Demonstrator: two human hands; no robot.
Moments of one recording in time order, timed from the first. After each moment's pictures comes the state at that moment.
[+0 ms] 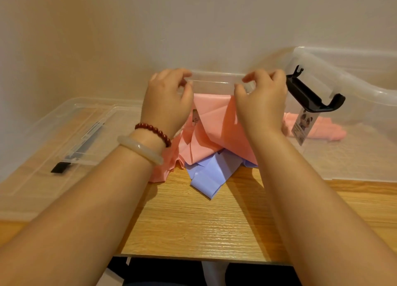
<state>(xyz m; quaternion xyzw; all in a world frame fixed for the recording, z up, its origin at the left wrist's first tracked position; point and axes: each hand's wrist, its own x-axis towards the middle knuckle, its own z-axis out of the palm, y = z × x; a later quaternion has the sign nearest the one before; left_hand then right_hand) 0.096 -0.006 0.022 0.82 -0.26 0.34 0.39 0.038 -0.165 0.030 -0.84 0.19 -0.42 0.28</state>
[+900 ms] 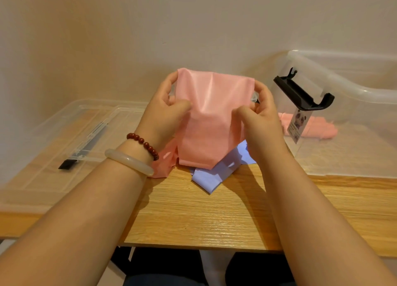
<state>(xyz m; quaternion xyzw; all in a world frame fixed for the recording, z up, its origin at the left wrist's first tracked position) 0.065 0.010 0.018 0.68 -0.22 0.01 0.70 -0.006 -0.160 0.013 -0.73 0.07 -0.29 0.62</state>
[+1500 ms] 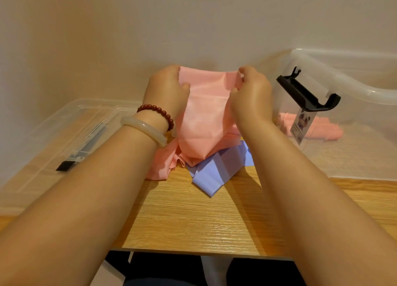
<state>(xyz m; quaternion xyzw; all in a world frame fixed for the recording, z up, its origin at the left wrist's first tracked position) 0.108 -0.009 0.045 0.89 -0.17 0.23 0.35 0.055 -0.164 0.035 -0.87 0.17 -0.37 0.29</state>
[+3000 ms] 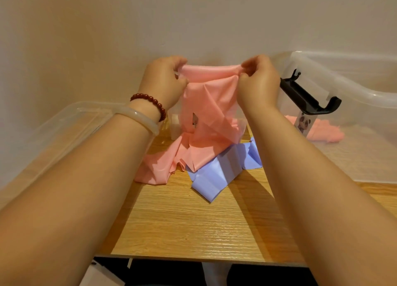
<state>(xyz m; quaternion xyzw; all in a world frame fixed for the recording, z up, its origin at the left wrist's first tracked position) 0.123 -0.003 0.062 0.87 -0.22 0.21 0.38 0.059 -0.168 0.060 -0.80 0.16 -0.39 0.42</state>
